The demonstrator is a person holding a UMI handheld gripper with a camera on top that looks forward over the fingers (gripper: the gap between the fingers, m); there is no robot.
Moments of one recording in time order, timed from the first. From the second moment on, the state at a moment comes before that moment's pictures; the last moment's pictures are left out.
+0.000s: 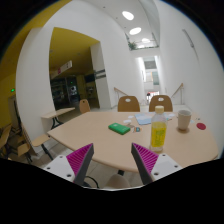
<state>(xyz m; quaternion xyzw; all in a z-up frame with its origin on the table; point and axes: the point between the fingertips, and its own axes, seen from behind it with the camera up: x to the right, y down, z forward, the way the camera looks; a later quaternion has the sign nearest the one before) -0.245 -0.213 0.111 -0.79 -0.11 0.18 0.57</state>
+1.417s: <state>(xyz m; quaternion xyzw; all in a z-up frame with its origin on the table) -0.099 0.076 0.139 -0.70 0.25 0.39 0.54</state>
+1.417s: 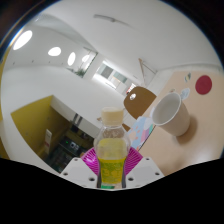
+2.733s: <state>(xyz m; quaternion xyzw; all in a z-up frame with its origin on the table) 0.236 0.131 0.059 -0.79 0.00 -0.01 0.61</state>
